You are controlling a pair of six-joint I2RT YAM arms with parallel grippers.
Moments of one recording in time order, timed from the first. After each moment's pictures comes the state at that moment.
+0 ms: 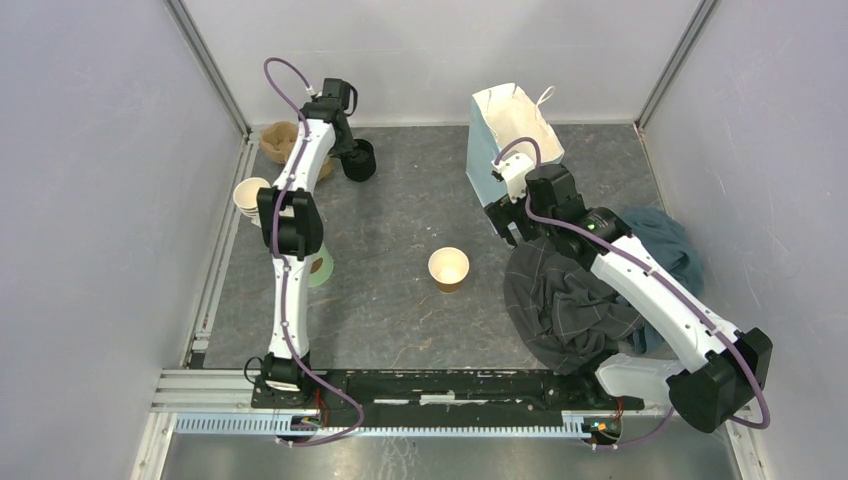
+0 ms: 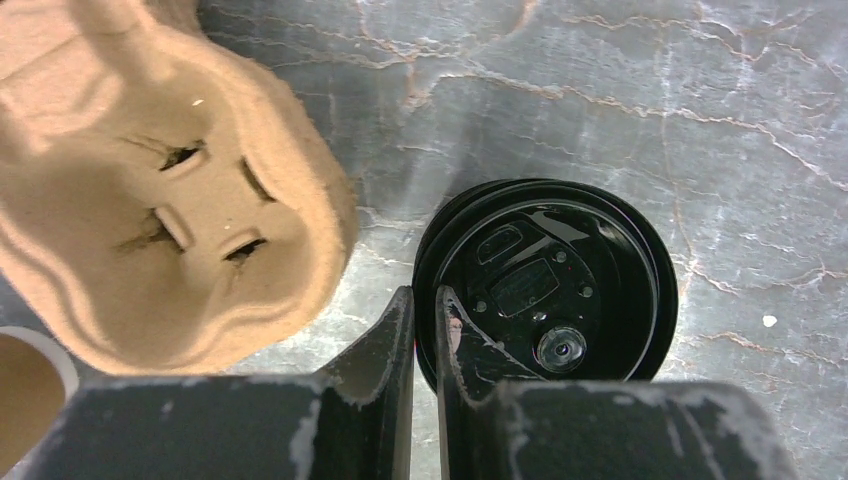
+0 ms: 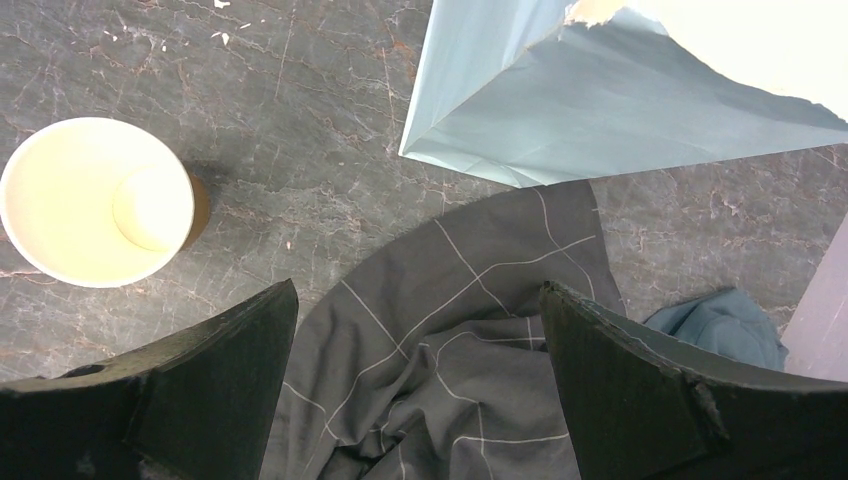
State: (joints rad) left arm -0.14 2.50 2.47 -0.95 -0.29 -0.42; right arm 0.55 1.21 1.14 -0.63 0.16 -0.17
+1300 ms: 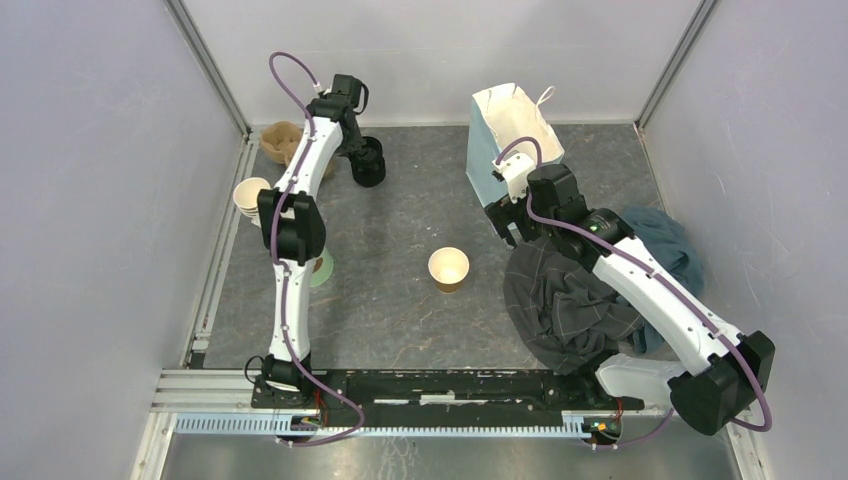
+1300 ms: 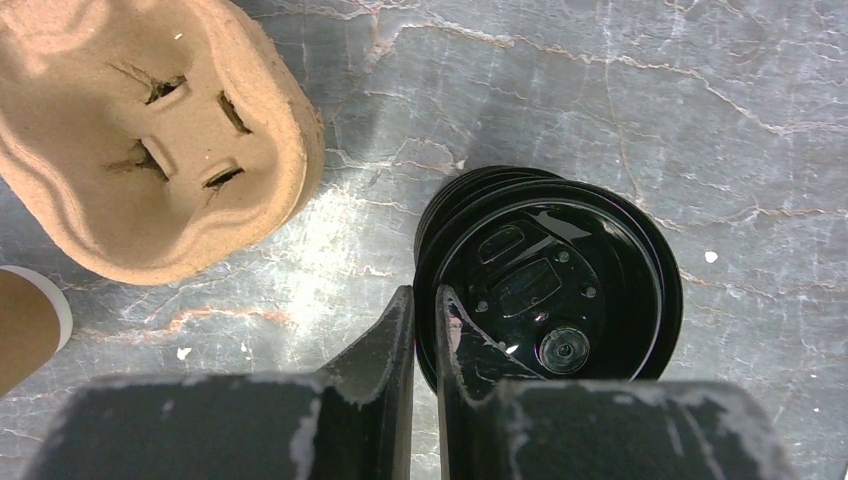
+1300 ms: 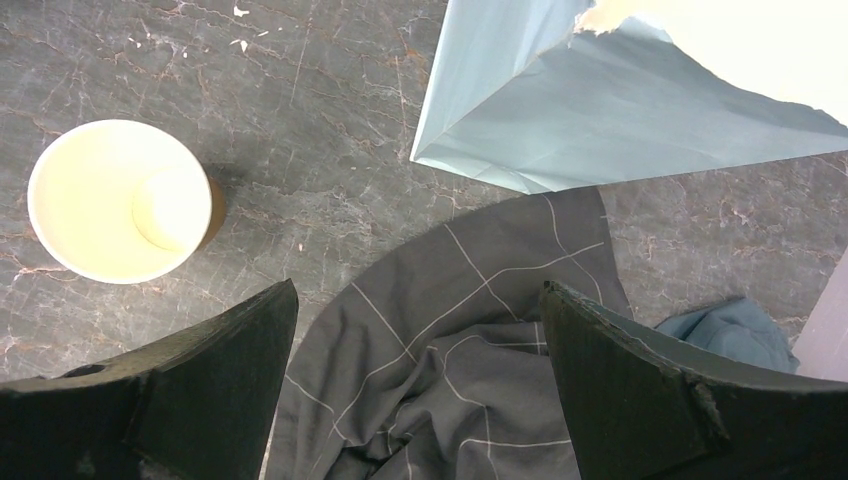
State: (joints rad) left arm -0.19 2.41 2.41 -0.99 -0.32 -0.47; right arm 0.55 1.20 1.14 -0.63 0.13 -0.17
